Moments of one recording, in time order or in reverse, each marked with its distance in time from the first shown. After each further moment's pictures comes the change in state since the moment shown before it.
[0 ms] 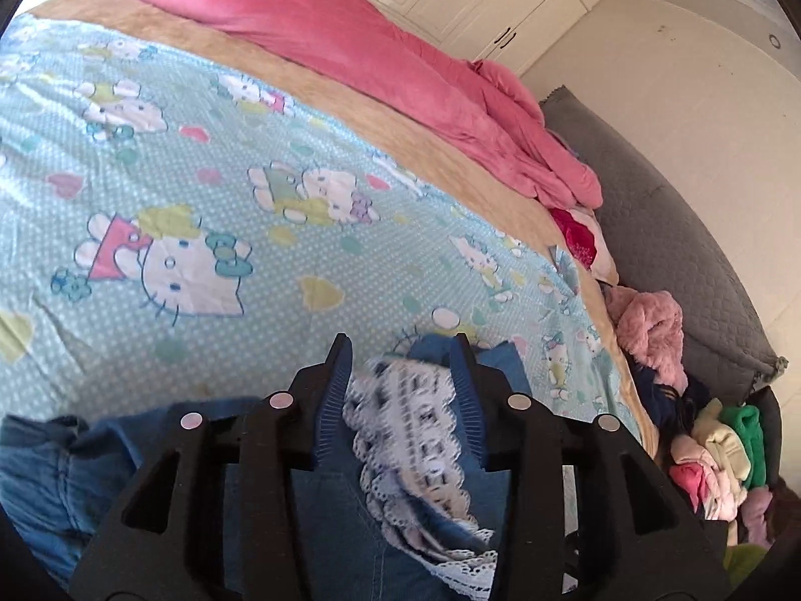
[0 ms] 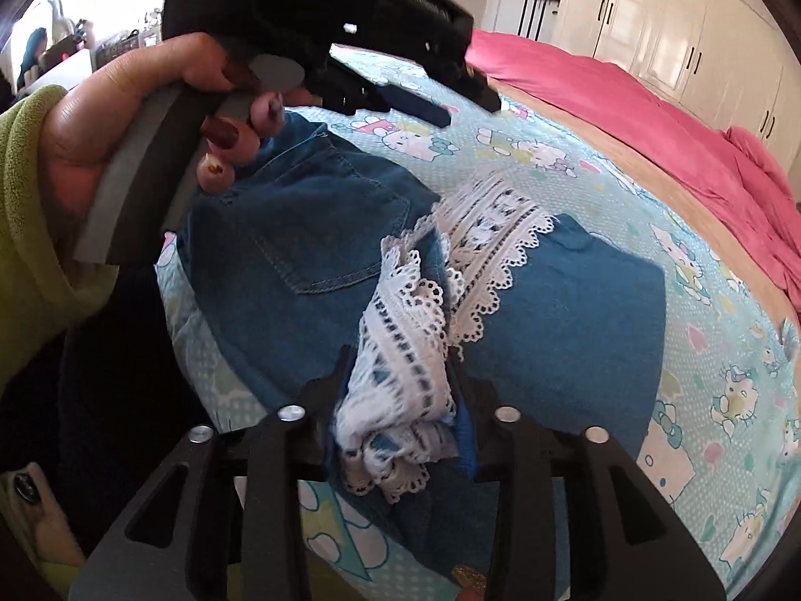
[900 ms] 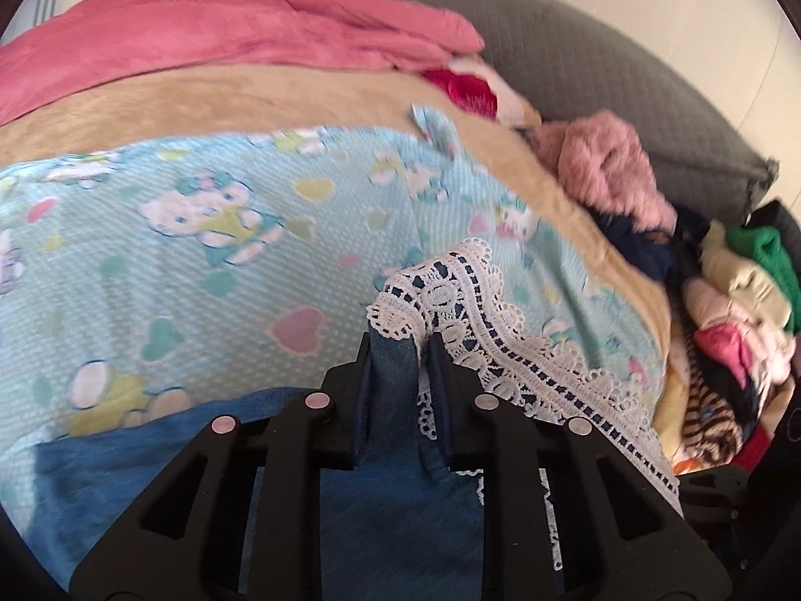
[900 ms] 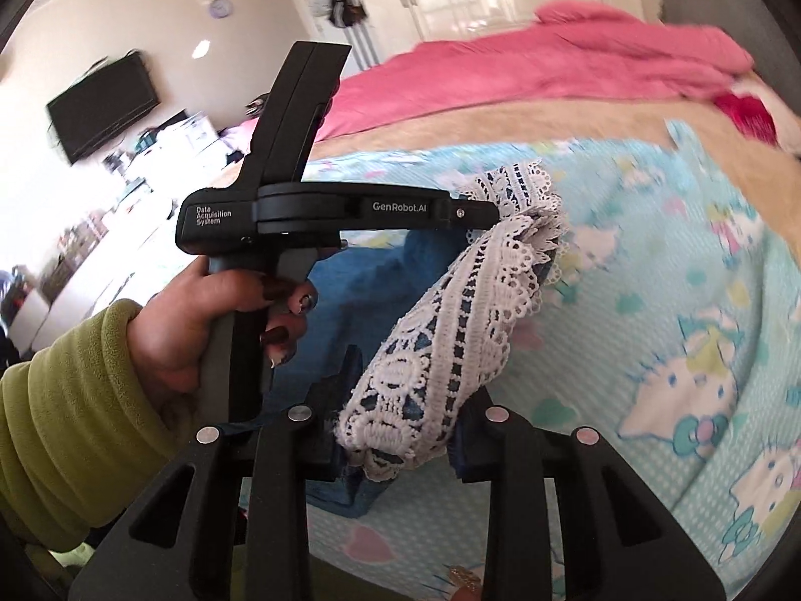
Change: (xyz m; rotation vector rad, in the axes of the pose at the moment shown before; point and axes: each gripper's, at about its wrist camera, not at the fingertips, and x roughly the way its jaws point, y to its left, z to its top) left arm 0.171 -0.201 -0.035 0.458 0.231 -0.129; right arm -0.113 -0.164 -0.076 0.573 -0.161 0.009
